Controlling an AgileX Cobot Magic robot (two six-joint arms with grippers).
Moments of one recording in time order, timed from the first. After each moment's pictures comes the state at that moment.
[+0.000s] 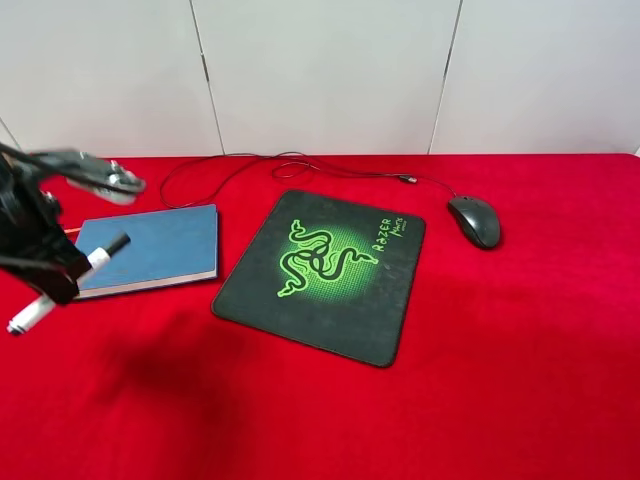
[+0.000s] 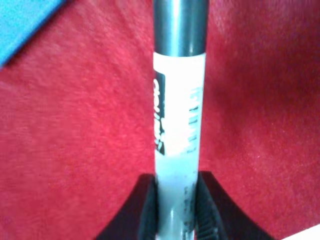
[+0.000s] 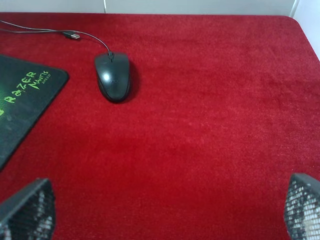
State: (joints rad) left arm -0.18 1.49 -0.90 0.00 0.93 0.32; right arm -0.03 -0.01 -0.49 0.00 1.02 0.00
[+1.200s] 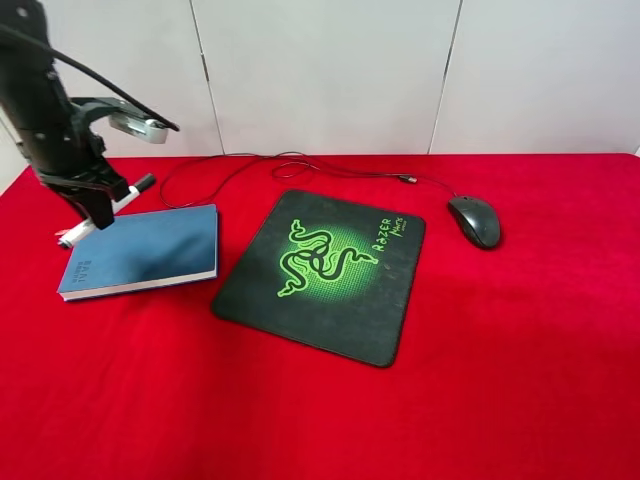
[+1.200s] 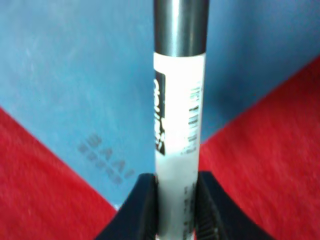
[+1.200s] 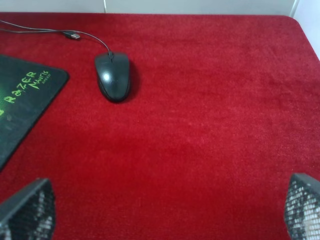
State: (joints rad) left arm -0.13 1.87 -1.35 0.03 0.98 0.40; right arm -0.03 -0.01 -0.49 0.00 1.02 0.00
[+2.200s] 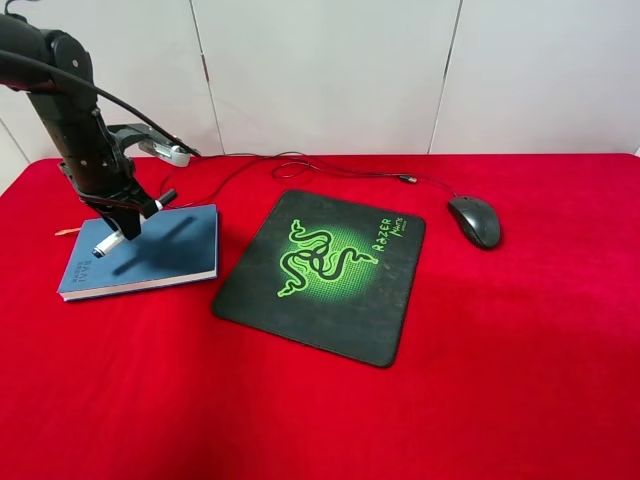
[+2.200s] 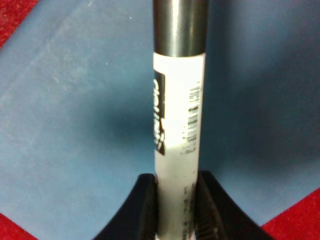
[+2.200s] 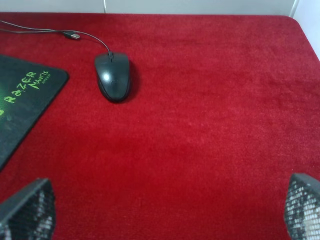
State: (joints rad) left arm -0.13 2.03 -1.39 0.03 0.85 0.42; right arm -0.03 -0.01 -0.49 0.00 1.02 0.00
